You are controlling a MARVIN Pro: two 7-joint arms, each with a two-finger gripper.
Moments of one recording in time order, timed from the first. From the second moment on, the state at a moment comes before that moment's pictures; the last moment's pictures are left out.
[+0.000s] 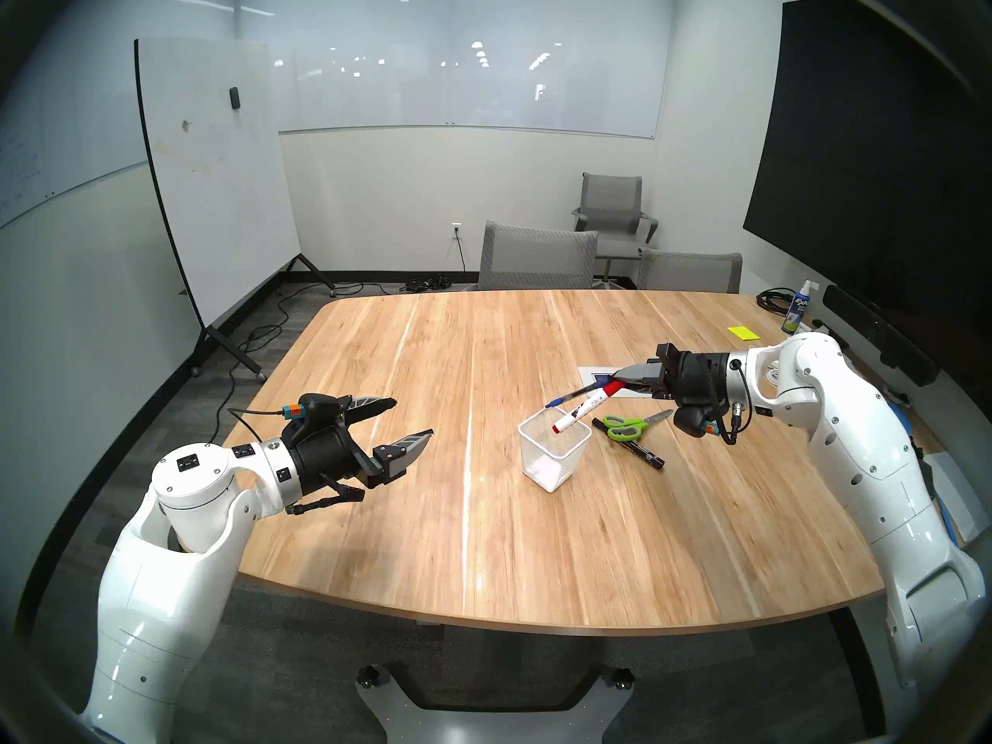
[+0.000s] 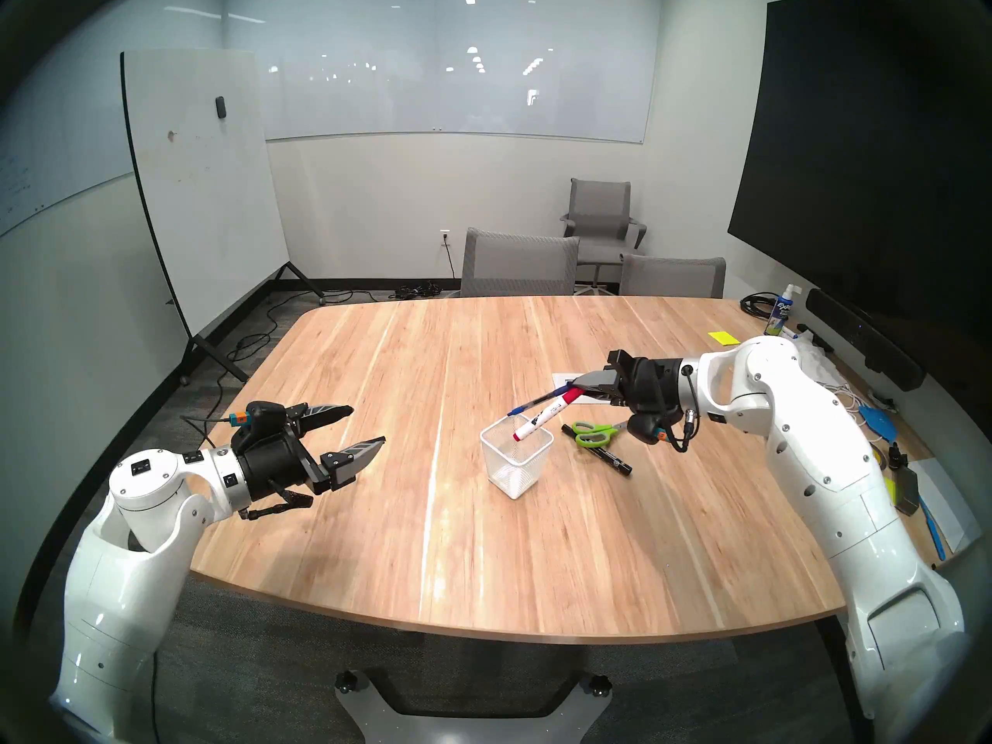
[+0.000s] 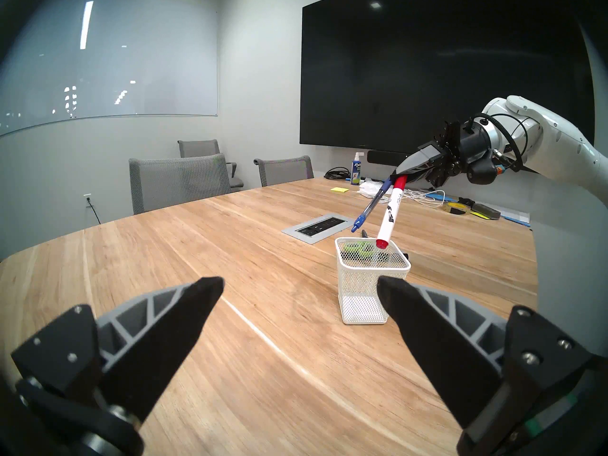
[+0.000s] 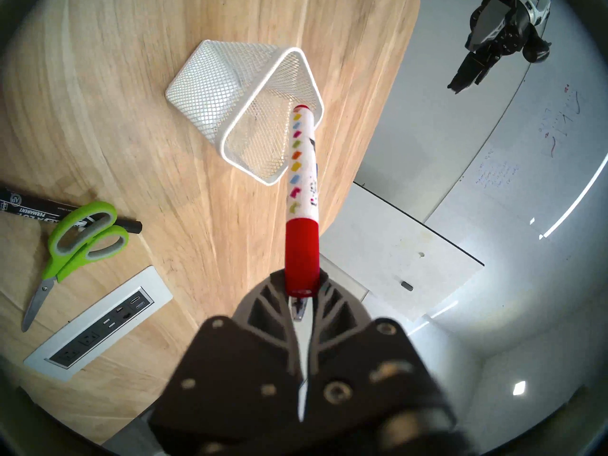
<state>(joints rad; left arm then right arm) 1.73 -1.09 -1.68 -1.93 -0.42 0.33 -0.74 -1.13 -0.79 1.31 -1.57 -1.32 -0.96 0.18</state>
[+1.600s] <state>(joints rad) 1.73 -1.09 -1.68 -1.93 -0.42 0.33 -0.74 -1.04 -0.82 1.19 -1.57 -1.46 -0.96 0.16</state>
